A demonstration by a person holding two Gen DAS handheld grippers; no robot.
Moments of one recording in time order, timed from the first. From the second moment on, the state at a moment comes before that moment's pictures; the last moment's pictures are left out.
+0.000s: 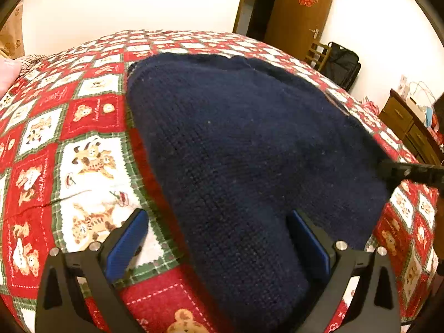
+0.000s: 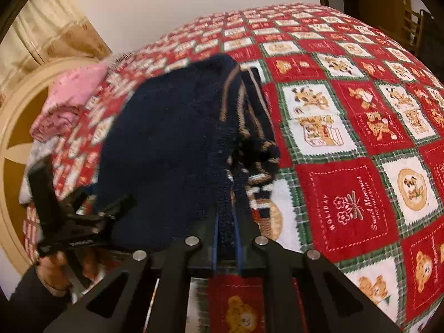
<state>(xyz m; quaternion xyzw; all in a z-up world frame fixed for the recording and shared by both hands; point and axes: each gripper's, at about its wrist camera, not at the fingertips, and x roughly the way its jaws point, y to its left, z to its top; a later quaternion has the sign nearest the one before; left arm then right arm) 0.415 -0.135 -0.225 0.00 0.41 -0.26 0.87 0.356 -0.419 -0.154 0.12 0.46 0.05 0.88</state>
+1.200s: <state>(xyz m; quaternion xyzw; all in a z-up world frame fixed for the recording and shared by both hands) 0.419 -0.141 -0.228 0.02 0.43 -0.24 0.87 0.358 -0.451 -0.170 0.12 0.46 0.03 0.88</state>
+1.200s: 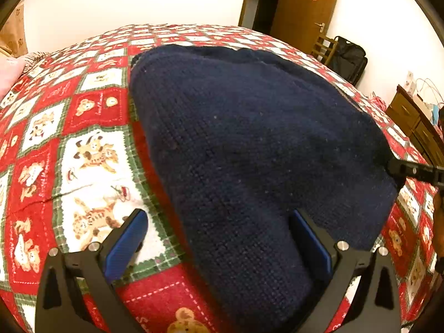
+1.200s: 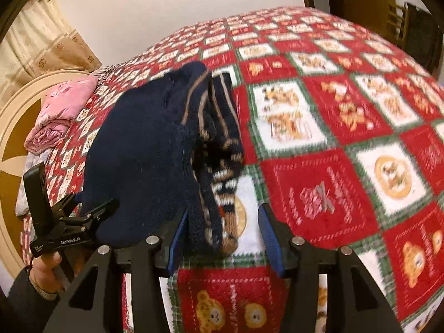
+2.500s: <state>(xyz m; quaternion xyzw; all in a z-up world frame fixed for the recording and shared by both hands) 0.505 -0.162 -0.216 0.00 0.43 -0.27 0.86 0.518 -0.451 -0.221 0.24 0.47 0.13 0.84</state>
